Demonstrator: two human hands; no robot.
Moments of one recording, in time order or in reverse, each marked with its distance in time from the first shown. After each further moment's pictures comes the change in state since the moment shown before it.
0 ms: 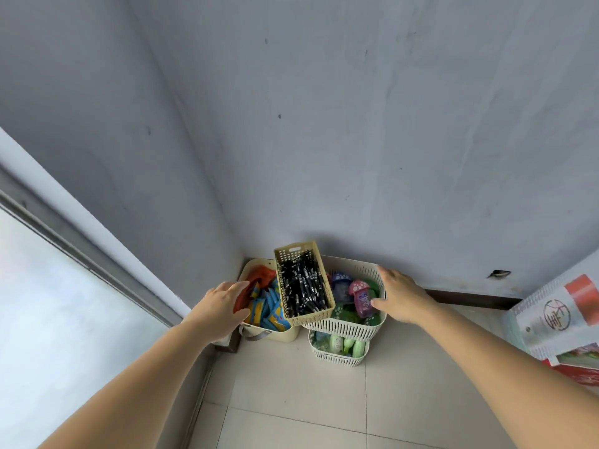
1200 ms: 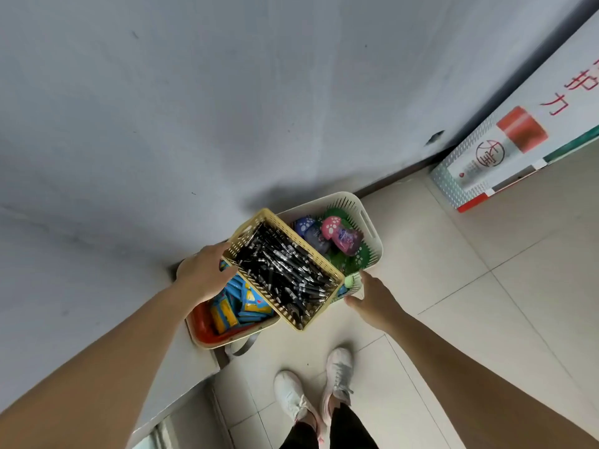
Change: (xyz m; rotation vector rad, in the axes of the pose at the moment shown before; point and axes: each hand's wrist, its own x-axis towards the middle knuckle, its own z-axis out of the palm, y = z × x) left_hand 0.372 -0.062 0.042 0.097 -0.316 0.355; right_hand 0.175 -0.072 0.167 0.643 -0.043 0.737
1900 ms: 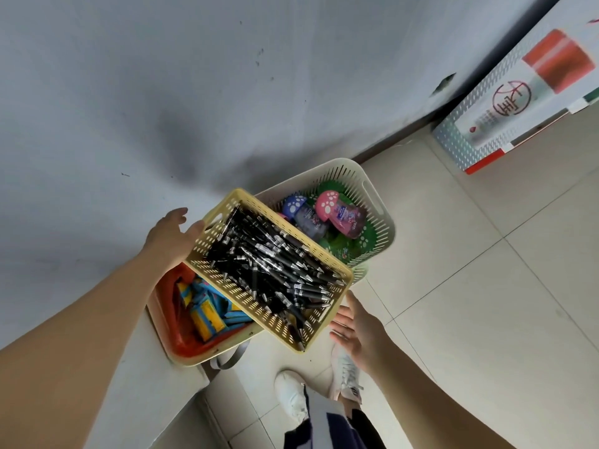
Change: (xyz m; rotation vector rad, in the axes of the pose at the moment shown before) left_hand 0.143 -0.026 0.051 -0.292 0.068 -0.146; right_hand 0.089 0.034 0.115 1.396 -0.100 0.617
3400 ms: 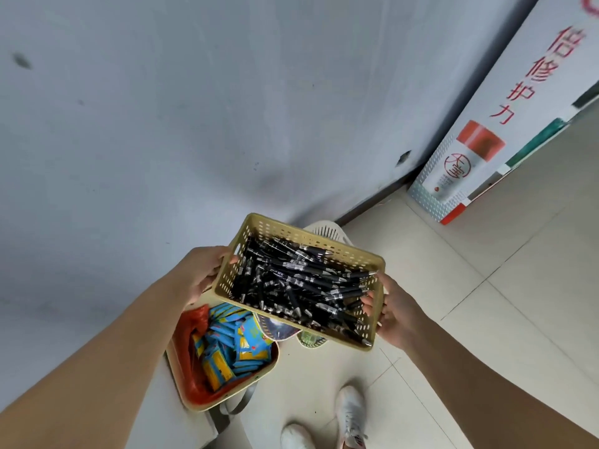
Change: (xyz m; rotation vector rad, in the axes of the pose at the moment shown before) left_hand -0.104 0.102 -0.067 -0.659 -0.252 -0.093; right_hand -0.133 -0.103 -0.048 0.134 -0.116 -0.191
